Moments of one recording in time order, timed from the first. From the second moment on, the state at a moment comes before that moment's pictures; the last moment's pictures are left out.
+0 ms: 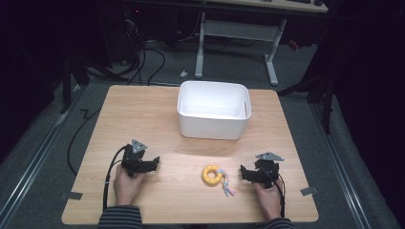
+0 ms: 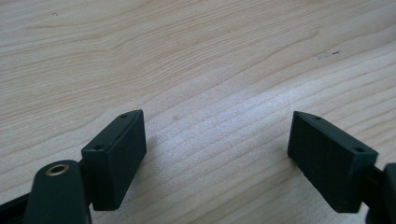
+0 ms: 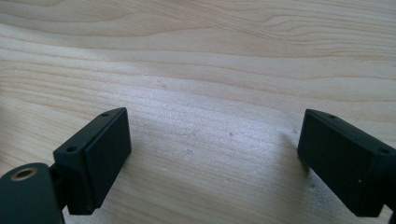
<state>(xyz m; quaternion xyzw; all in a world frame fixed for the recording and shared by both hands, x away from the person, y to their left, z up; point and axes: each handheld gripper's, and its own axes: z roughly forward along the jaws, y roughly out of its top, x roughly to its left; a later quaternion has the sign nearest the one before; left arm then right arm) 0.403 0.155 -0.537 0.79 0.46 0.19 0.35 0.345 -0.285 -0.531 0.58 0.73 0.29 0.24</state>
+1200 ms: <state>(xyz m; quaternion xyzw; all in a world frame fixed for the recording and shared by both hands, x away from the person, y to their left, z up) 0.404 0.155 -0.537 0.79 0.46 0.19 0.35 0.340 -0.277 -0.500 0.53 0.76 0.33 0.20</state>
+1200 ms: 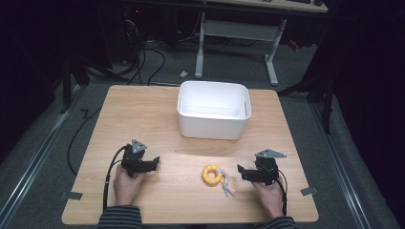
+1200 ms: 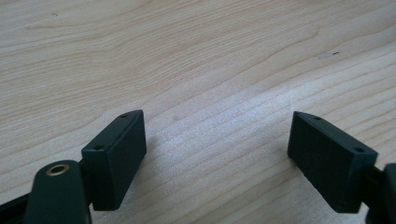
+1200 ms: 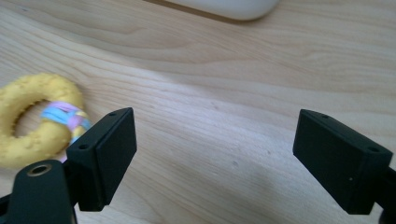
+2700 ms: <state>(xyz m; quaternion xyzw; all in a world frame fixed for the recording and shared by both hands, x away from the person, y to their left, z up) 0.404 0.155 -0.537 0.79 0.46 0.19 0.35 0.357 -0.199 -0.500 0.41 0.85 0.31 0.11</state>
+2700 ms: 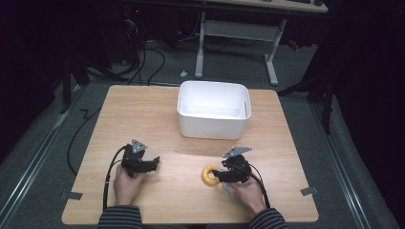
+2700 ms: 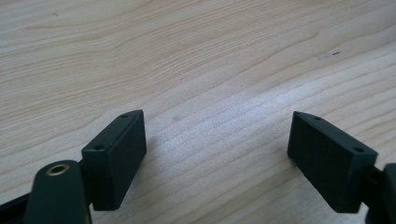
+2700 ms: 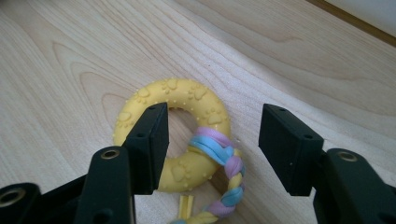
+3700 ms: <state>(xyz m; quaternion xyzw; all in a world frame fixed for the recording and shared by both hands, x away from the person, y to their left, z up) 0.404 0.155 -0.537 0.79 0.46 0.19 0.35 0.368 -0.180 -0.504 0.41 0.88 0.23 0.10</state>
